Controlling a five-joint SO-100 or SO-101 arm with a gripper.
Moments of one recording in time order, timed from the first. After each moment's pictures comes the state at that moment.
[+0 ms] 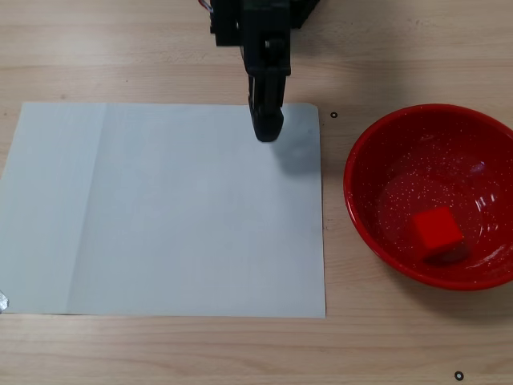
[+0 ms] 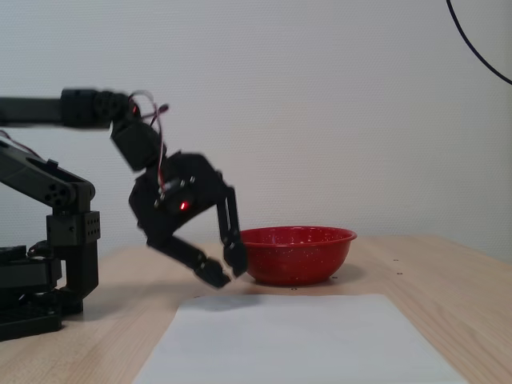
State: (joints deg) arm 3.0 157.0 154.4 50.5 -0.6
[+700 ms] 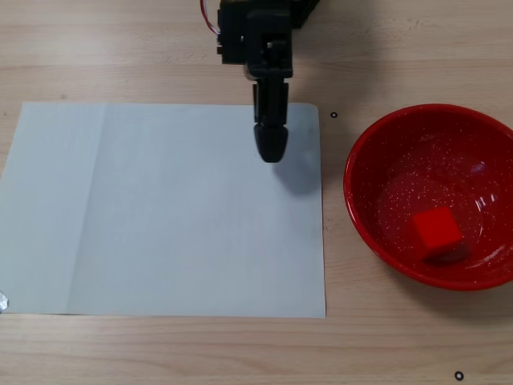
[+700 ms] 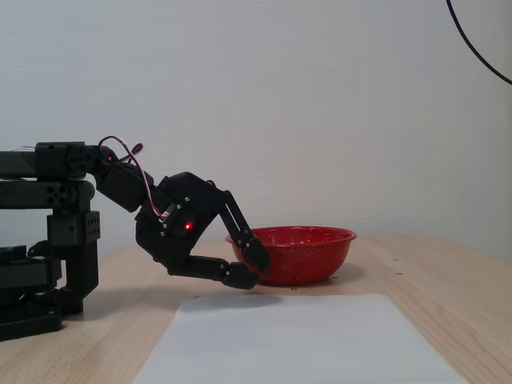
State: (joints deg) arm 4.9 182.2 177.5 32.1 -4.0
